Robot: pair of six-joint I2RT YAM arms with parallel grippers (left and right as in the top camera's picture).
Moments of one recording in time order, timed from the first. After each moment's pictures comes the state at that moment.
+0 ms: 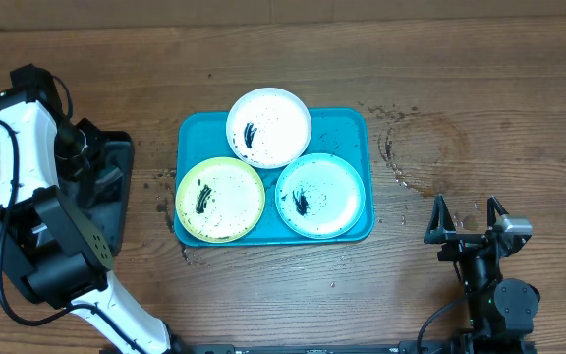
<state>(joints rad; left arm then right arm) 0.43 2.02 1.71 -1.20 0.02 -0.44 -0.02 0.01 0.02 -0.04 -0.06 0.22</state>
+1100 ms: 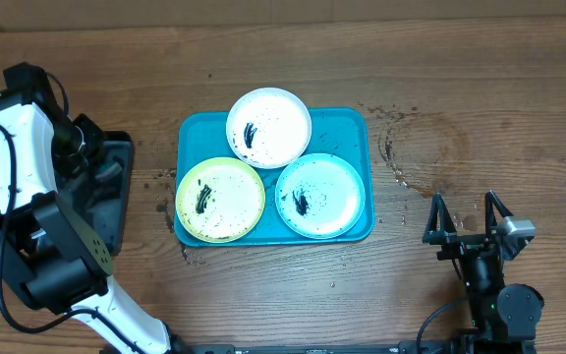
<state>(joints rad) 0.43 1.99 1.70 -1.15 0.08 -0.42 -0.02 0.01 0.02 0.06 -0.13 0.26</state>
